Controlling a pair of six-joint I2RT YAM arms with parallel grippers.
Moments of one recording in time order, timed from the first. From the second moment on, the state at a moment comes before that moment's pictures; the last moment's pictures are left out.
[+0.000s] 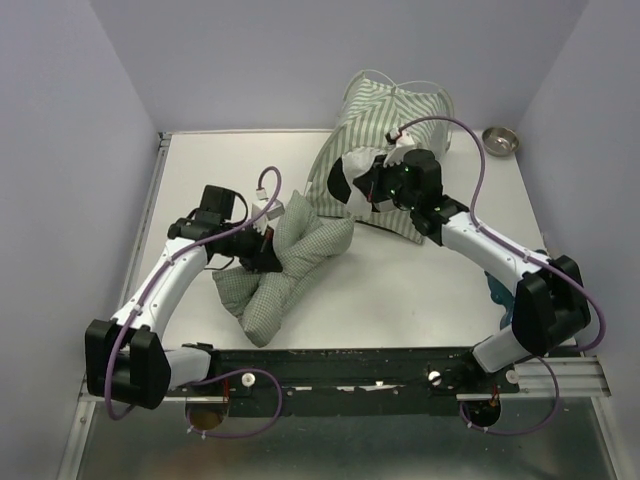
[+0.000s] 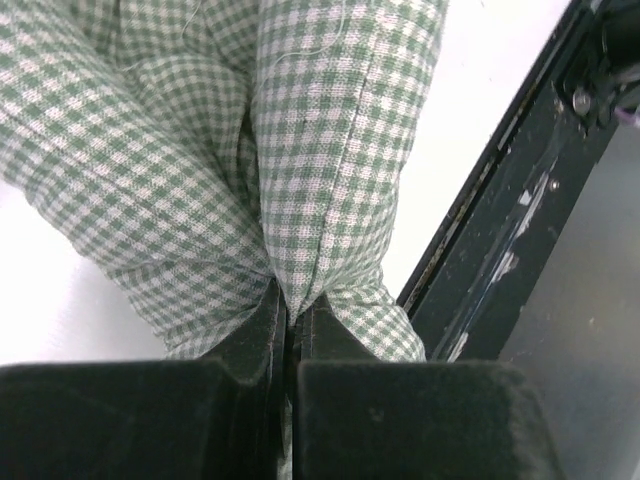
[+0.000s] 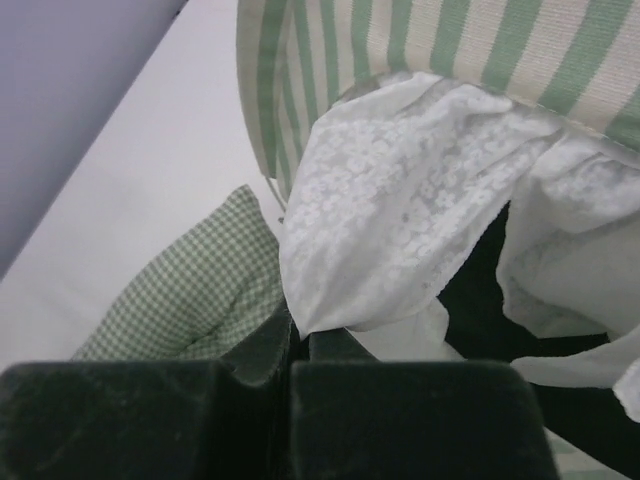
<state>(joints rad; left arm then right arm) -0.18 1.24 0.95 -0.77 0.82 0.26 0.50 1.53 1.10 0.18 -0.13 0.30</state>
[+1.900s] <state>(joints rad) -0.57 1.88 1.69 -0.33 0.24 -0.58 0.38 1.52 1.27 -0.10 -0.22 0.29</state>
